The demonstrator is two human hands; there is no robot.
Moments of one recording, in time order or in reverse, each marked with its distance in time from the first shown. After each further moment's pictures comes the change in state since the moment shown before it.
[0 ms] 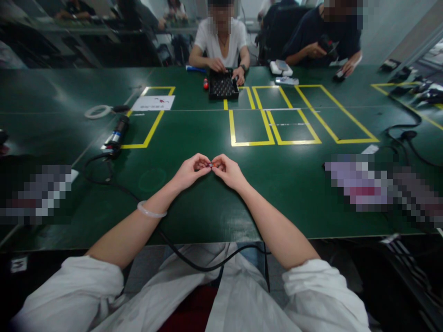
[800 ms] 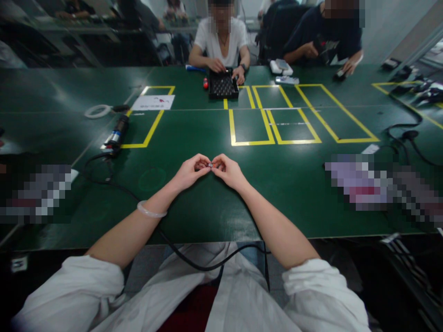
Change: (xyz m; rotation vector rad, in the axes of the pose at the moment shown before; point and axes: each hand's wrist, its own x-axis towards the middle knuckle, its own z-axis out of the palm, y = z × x) left_hand -0.001 -0.002 -0.001 0.095 -0.004 -0.004; right_hand 0.000 -0.006 0.000 -0.059 0.017 0.010
